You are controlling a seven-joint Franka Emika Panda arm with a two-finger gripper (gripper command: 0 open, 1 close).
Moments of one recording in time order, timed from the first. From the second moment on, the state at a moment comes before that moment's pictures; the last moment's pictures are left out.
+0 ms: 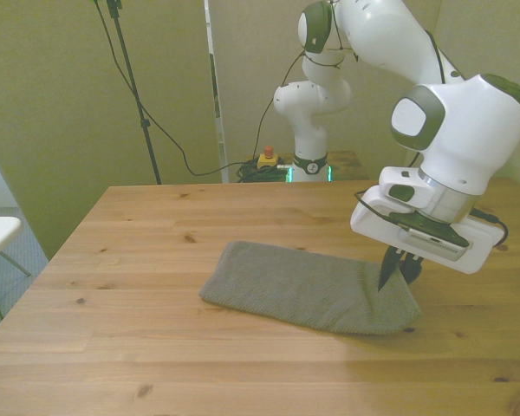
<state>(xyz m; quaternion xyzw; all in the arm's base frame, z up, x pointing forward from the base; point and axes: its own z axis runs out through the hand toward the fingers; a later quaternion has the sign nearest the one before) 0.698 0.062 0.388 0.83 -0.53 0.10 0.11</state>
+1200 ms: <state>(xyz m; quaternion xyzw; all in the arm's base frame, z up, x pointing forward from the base) 0.651 -0.074 0.450 0.81 -0.58 0.09 0.05</state>
